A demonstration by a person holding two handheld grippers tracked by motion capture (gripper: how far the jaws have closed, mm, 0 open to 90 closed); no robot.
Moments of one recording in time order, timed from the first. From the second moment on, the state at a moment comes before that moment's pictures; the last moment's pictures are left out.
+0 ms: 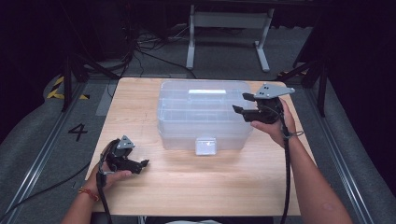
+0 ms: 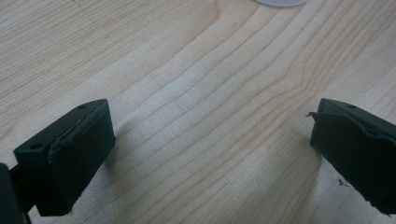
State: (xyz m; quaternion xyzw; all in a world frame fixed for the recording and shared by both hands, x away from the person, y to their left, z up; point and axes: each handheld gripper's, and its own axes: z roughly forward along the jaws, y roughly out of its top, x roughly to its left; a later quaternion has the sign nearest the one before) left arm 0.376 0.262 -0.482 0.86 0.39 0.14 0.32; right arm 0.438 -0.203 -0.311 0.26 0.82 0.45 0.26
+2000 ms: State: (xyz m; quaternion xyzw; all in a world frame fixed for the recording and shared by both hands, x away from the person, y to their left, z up) left arm 0.375 0.260 -0.479 0.85 0.38 0.14 0.33; right arm 0.477 -0.149 -0.299 0.24 0.86 0.38 0.25
